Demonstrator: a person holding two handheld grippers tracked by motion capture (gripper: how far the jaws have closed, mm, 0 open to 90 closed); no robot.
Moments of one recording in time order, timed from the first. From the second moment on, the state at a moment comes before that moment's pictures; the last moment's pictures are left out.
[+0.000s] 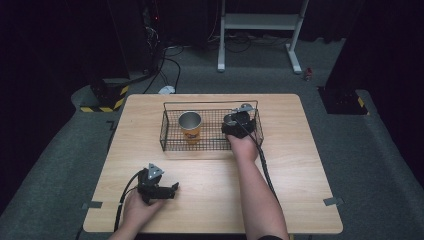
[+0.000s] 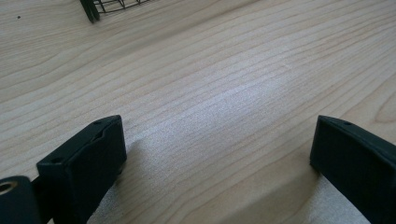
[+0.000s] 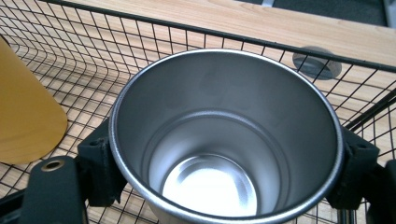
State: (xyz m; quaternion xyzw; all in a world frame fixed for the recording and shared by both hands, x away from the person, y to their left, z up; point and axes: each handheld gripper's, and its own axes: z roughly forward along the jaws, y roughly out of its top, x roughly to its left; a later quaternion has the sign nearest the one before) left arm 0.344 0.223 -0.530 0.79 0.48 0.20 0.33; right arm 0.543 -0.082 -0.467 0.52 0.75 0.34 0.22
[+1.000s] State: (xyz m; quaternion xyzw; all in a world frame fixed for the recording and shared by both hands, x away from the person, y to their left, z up) left arm 0.343 0.223 -0.530 0.79 0.48 0.20 0.33; right arm 0.540 -0.089 -0.465 0.51 0.78 0.32 0.18
